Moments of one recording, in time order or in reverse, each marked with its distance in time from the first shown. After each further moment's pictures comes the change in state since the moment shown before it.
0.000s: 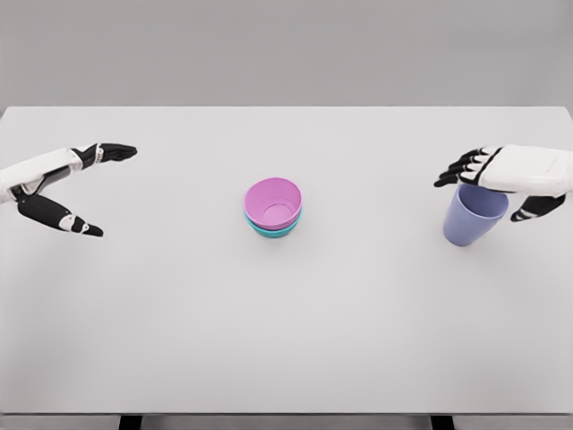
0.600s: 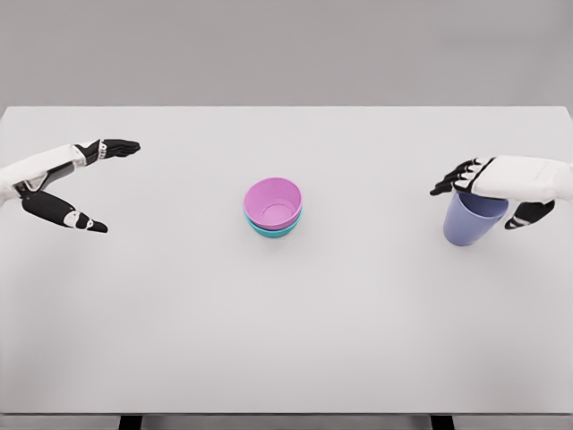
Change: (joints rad) left arm 0.000 -0.021 0.013 0.004 -0.001 0.000 0.000; right arm -0.025 0.039 0.059 0.070 0.020 0.000 0.000
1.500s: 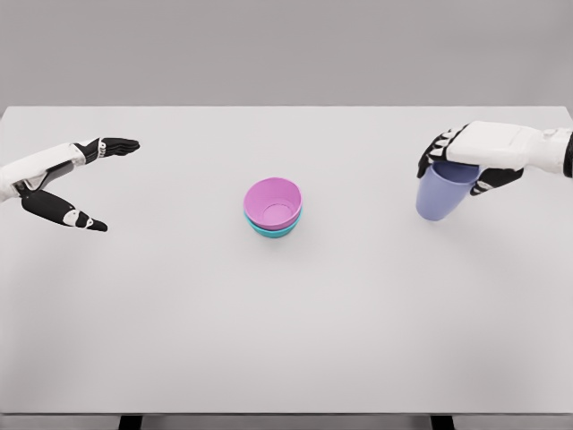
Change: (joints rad) left arm 0.002 -0.001 0.007 0.000 -0.001 0.000 0.000; right arm -0.106 0.128 0.000 0.071 0.003 0.000 0.000
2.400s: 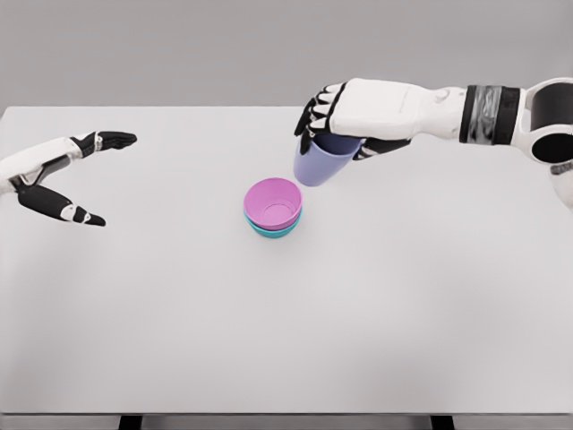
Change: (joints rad) left arm 0.003 0.000 0.027 -0.006 -0.002 0.000 0.000; right arm -0.129 0.266 0.009 -0.157 0.003 -0.002 0.000
